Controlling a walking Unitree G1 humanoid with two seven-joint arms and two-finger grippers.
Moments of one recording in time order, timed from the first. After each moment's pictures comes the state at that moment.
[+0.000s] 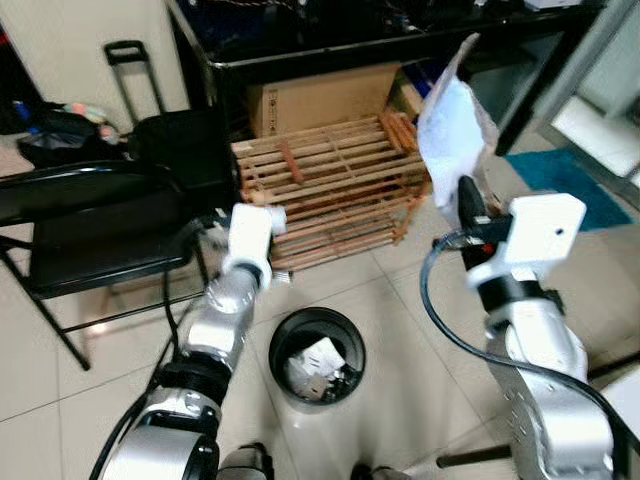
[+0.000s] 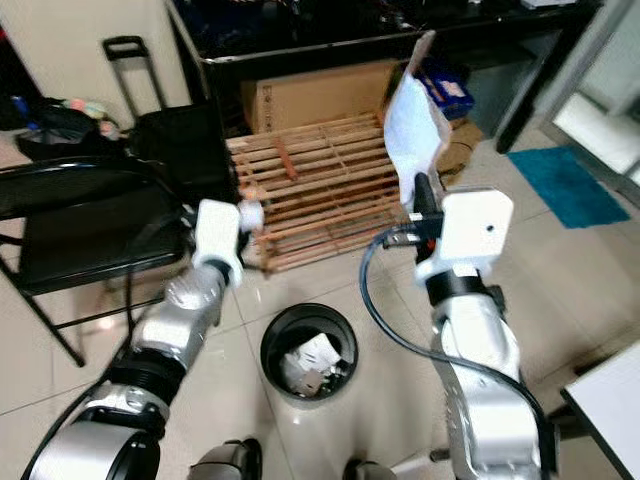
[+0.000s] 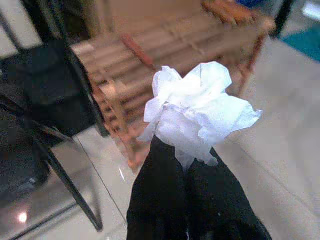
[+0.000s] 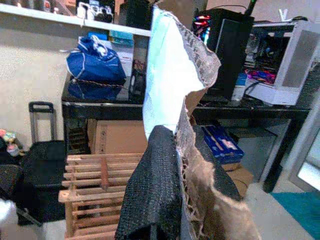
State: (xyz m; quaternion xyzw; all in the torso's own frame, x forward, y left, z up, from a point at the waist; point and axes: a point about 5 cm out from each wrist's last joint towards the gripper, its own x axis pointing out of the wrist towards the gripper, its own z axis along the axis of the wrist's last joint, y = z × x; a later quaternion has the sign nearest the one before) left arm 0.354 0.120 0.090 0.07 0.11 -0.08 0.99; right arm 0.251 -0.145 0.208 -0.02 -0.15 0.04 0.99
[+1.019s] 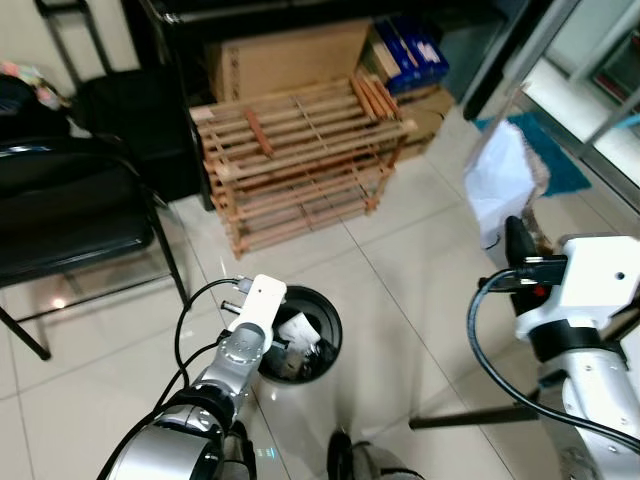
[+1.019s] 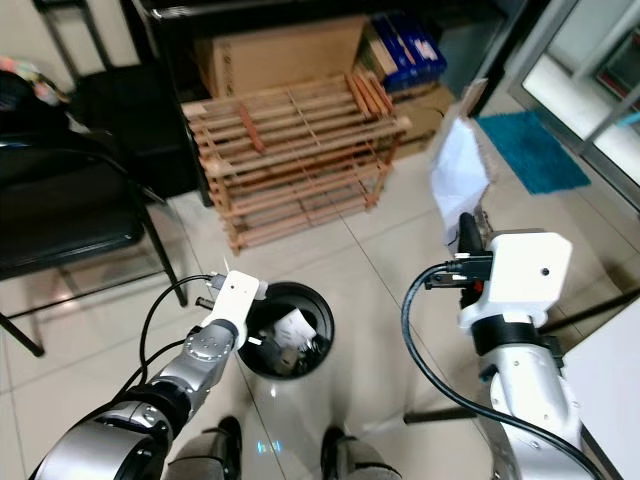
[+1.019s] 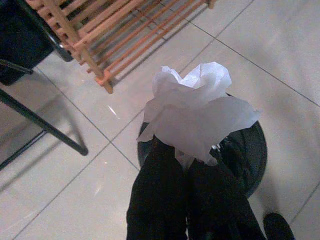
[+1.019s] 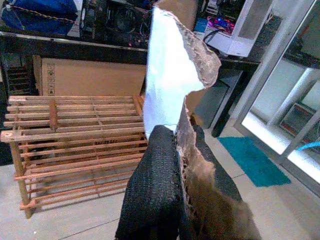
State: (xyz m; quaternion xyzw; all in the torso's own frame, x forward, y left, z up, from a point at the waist) left arm 0.316 0.119 0.015 0.16 0.23 -0.09 0.96; right arm 0.210 -0.175 0.205 -0.05 -0.10 -0.01 0.99
